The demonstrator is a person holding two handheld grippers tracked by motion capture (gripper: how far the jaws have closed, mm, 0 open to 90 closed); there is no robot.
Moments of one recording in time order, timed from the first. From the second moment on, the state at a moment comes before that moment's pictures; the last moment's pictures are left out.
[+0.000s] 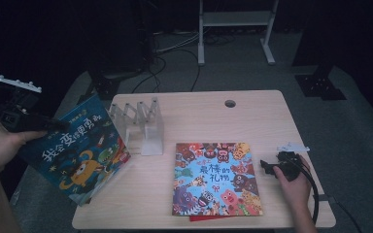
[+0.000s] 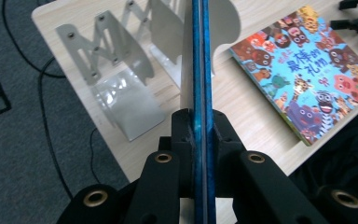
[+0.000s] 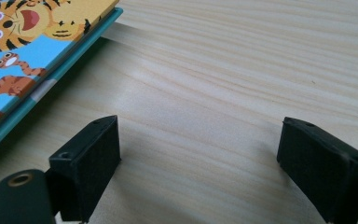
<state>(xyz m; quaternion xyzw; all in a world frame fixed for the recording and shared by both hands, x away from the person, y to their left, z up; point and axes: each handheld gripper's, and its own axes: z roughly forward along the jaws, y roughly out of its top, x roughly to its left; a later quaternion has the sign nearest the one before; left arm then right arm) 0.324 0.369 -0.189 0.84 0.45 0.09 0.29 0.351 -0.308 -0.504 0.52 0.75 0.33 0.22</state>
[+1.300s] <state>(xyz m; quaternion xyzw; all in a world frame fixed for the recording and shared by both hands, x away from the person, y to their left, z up) 0.409 0.381 -0.209 0.76 0.57 0.15 0.28 0.351 -0.308 -0.504 0.52 0.75 0.33 0.22</state>
